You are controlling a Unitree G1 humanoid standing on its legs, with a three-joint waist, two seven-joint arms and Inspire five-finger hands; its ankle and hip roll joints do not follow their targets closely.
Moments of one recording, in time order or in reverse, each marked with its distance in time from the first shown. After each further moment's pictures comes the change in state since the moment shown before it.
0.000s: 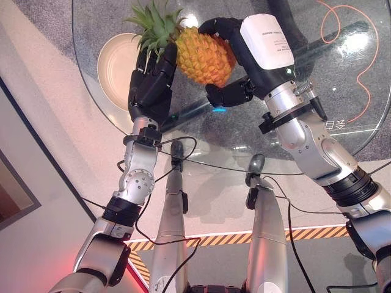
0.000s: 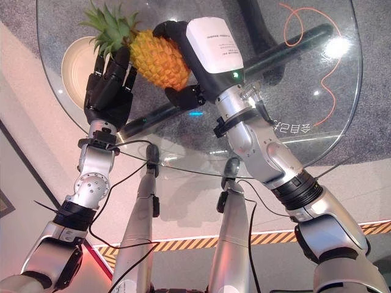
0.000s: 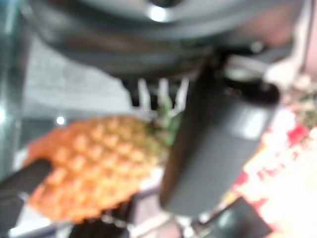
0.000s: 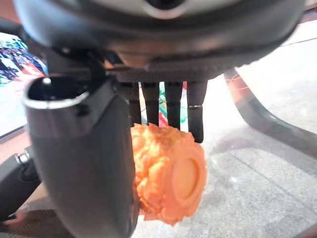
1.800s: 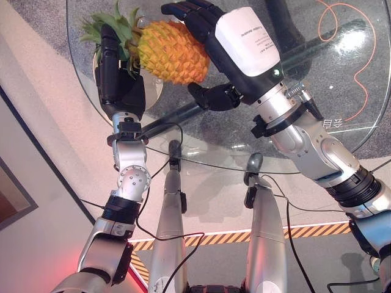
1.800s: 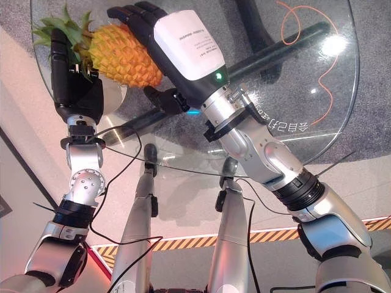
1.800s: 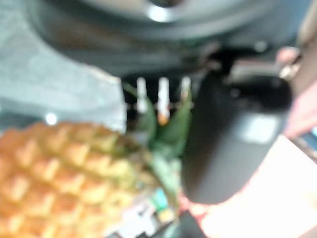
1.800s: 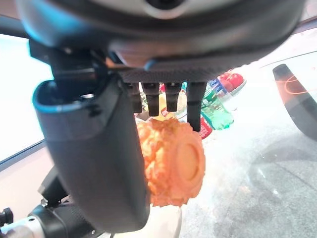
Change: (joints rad) left arm -0.008 -0.035 0.084 0.001 -0.087 -0.192 -0.005; right arm -0.024 -0.008 0.040 -0.088 -0.037 -0.100 -0.006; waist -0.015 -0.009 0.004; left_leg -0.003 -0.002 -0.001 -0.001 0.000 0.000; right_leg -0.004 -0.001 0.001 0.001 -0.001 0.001
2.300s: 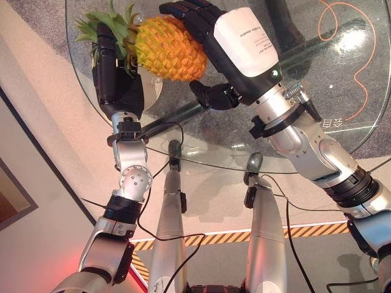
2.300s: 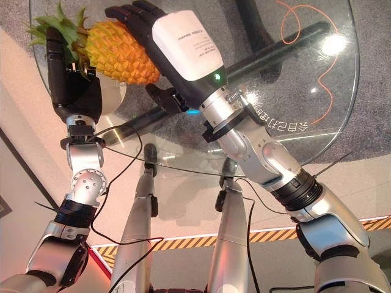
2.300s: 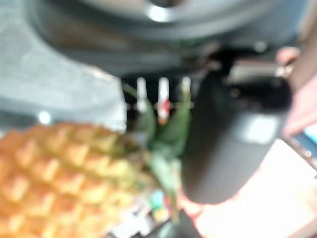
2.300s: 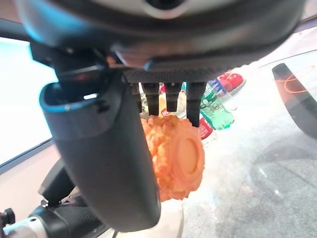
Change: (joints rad) left arm -0.004 -0.010 0.000 0.000 0.007 -0.050 0.004; right arm 0.001 0.021 0.000 0.000 0.000 0.000 -0.007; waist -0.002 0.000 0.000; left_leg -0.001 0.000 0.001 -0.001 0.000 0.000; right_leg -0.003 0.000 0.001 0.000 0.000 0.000
